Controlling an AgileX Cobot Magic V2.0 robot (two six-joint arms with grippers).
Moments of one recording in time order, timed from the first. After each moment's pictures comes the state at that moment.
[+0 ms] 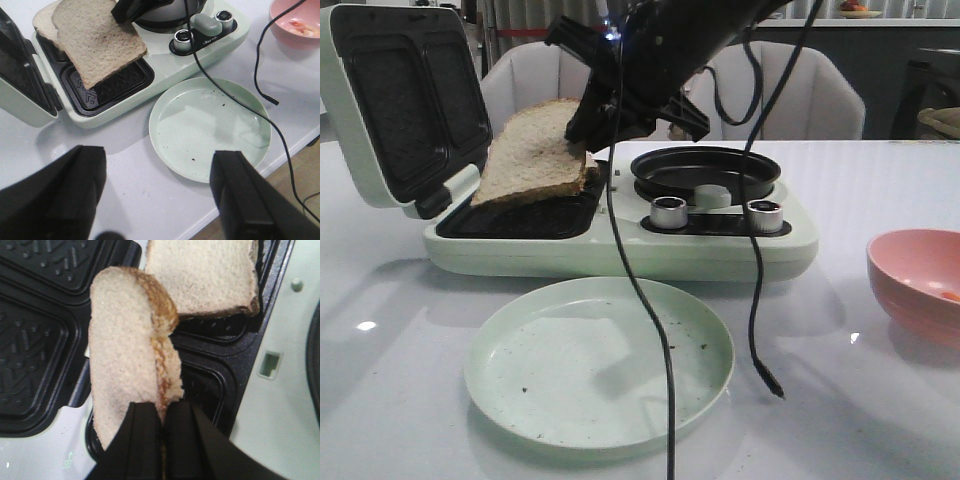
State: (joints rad) left arm -0.84 0.77 -0.76 0.34 0.71 -0.31; right arm 0.42 2.11 -1.73 0.74 0.54 -0.17
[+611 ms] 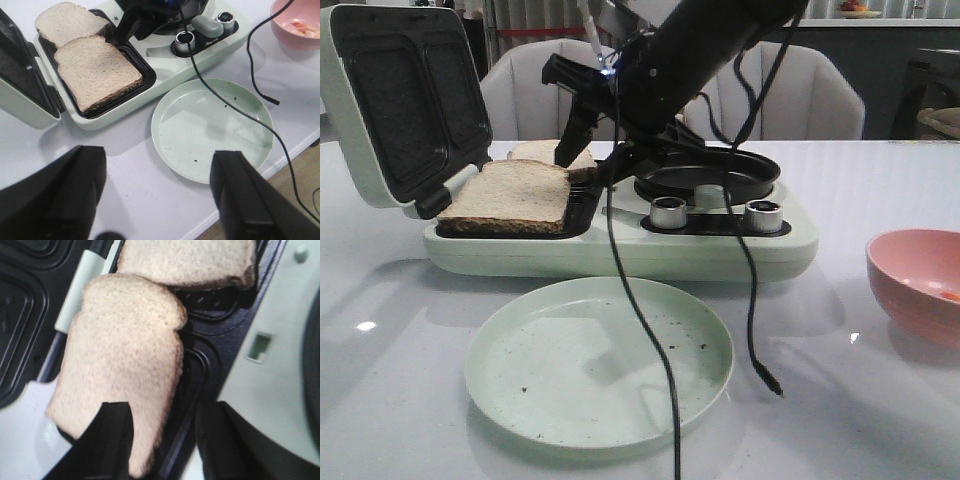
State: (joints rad) left arm -0.84 0.77 -0.76 0.35 0.71 -0.31; right arm 0.41 2.12 -1.76 0.63 0.63 -0.17
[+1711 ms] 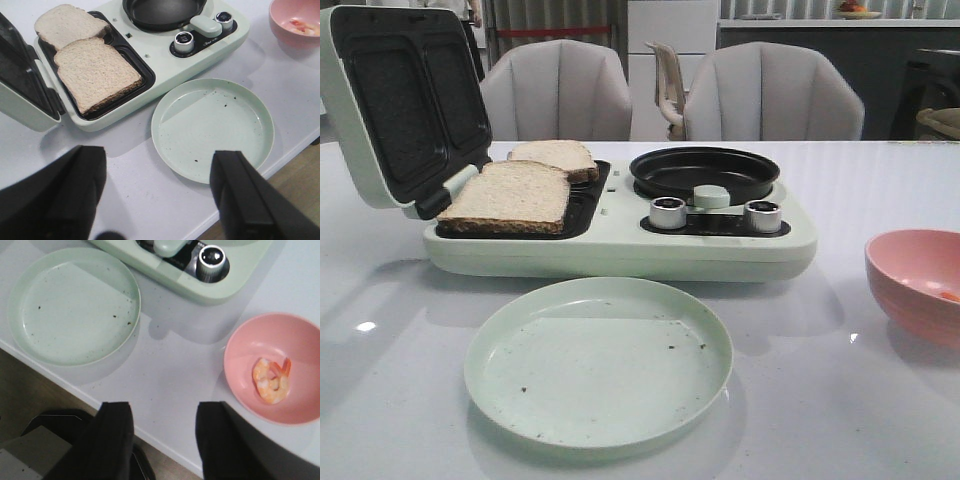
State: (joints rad) left arm -0.84 0.77 -0.76 0.36 0.71 -0.31; right arm 0.41 0.91 -0.83 0.05 0.86 -0.06
